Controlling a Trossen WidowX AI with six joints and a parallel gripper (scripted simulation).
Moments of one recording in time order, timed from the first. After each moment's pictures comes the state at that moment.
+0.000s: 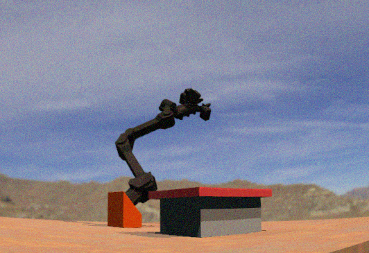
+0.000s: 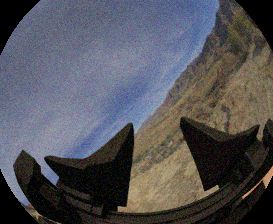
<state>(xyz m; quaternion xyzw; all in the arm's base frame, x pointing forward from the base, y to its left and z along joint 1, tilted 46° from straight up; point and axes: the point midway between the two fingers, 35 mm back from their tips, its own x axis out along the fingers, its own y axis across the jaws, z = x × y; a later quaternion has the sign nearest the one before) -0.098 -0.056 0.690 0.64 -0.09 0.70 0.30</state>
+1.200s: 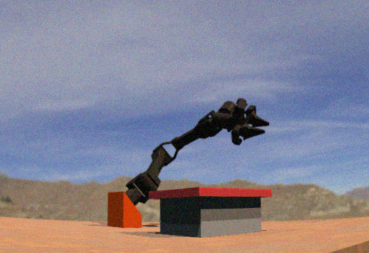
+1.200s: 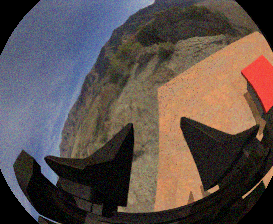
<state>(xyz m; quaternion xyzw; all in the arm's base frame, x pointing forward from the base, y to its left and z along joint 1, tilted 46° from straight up) 0.288 0.127 0.441 0.65 0.23 0.29 0.66</state>
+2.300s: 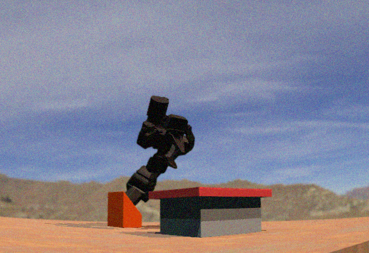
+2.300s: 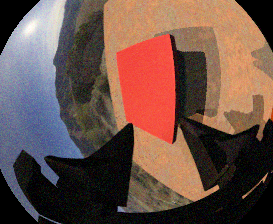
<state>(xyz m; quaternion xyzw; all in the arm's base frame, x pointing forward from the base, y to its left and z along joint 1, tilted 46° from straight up) 0.296 -0.029 0.093 0.82 0.43 -0.10 0.37</state>
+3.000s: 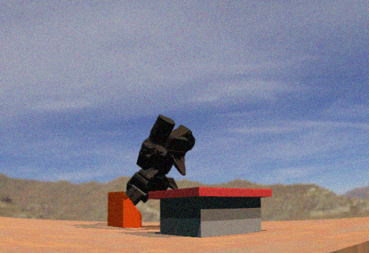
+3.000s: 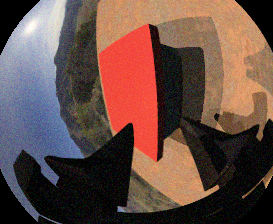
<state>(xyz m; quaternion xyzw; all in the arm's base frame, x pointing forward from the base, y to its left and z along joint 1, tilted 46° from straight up) 0.291 0.014 0.048 0.82 0.43 -0.10 0.37</state>
